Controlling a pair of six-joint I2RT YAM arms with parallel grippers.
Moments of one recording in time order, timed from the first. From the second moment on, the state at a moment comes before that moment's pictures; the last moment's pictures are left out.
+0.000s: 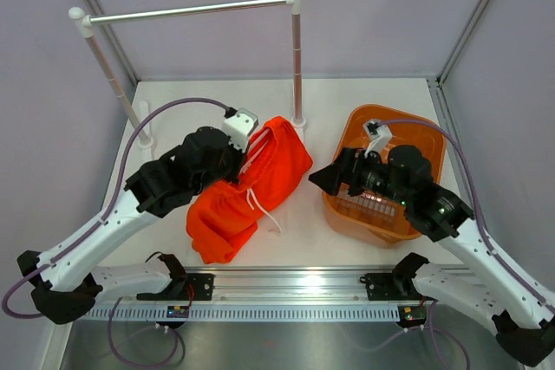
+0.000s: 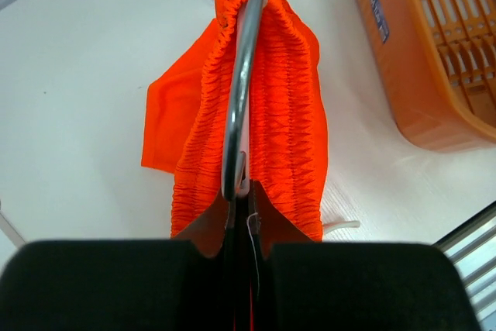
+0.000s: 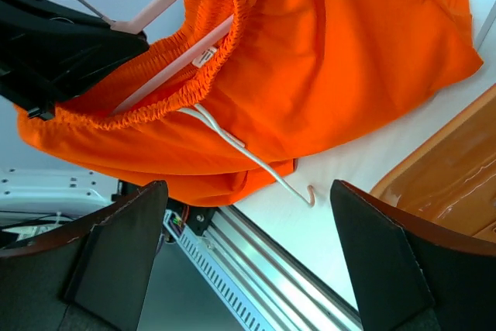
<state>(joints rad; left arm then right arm) -0.88 1.06 1.29 -0.76 -0.29 -0.10 0.65 0.78 0.92 -0.43 -0.22 0.67</state>
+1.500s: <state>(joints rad) -0.88 0.84 1.21 -0.88 -0.18 -0.11 0.97 1.45 1.40 -0.36 0.37 0.62</state>
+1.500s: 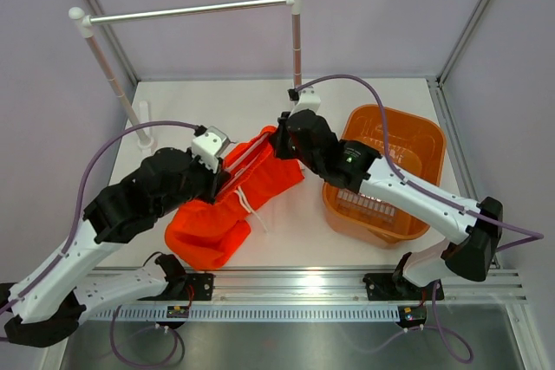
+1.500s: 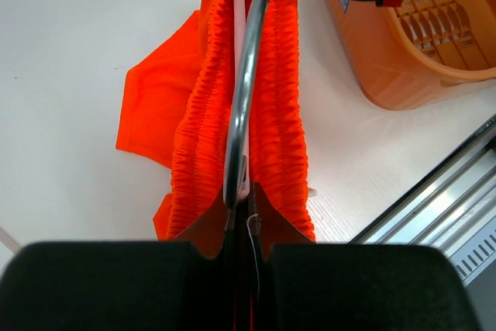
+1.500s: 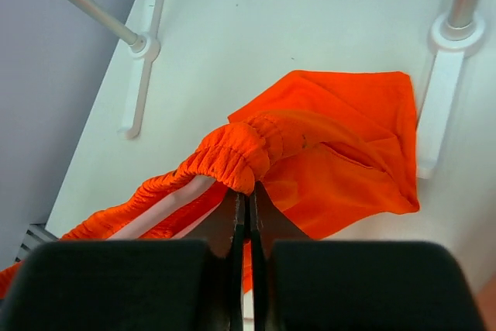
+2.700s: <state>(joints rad) -0.88 0.60 1.03 -0.39 -0.26 -0.19 1.14 1.44 1.47 -0.53 0.33 0.59</state>
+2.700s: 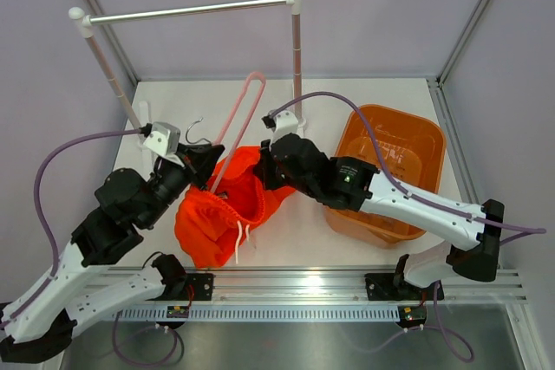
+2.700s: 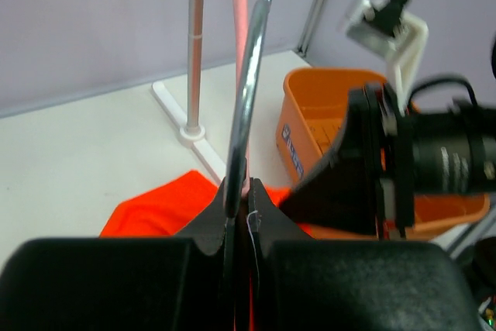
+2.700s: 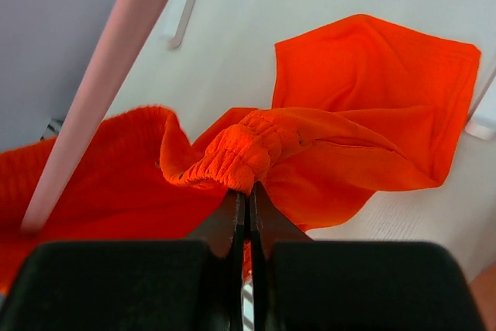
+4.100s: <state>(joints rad) -0.83 0.79 1.07 0.22 -0.73 -0.05 1.55 1.44 1.86 -0.88 0.71 0.45</state>
